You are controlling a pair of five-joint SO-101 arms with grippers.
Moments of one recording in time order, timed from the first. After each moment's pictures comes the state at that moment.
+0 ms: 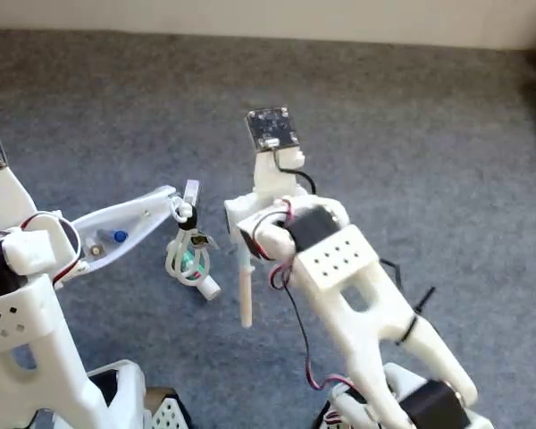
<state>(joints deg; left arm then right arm) -27.9 -39.6 20.3 99.8 13.9 -36.3 -26.5 29.4 53.7 -13.8</state>
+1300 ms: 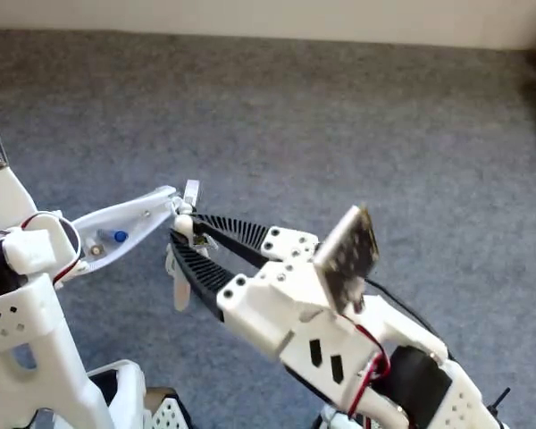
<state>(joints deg) -27.9 -39.6 20.3 99.8 13.9 -58.2 -70.3 36.3 39.3 -2.4</state>
